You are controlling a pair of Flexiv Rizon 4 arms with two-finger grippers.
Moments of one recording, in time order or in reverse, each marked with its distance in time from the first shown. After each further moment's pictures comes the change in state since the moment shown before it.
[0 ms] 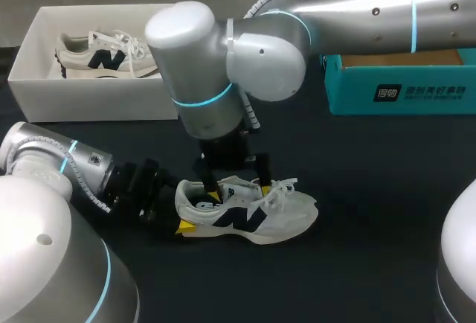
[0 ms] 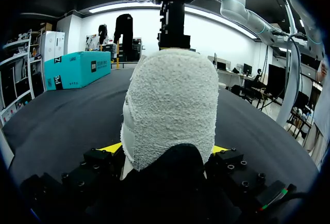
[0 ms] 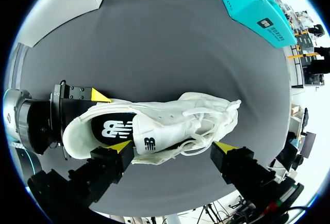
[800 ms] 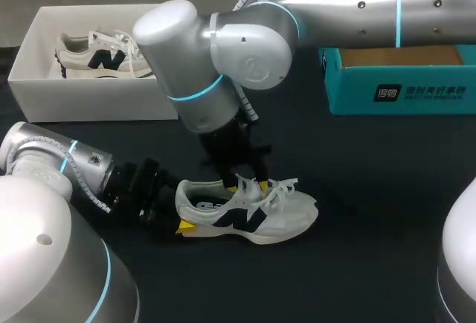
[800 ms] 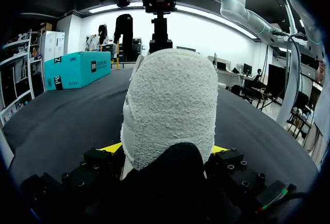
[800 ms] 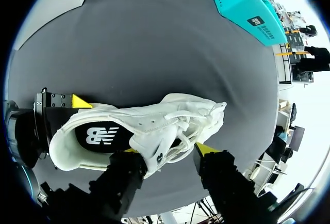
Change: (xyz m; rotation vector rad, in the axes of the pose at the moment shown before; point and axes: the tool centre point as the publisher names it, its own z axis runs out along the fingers) left arm 0.000 0.000 0.000 0.000 0.000 0.000; right arm -0.020 0.008 -0.001 0.046 -0.123 0.025
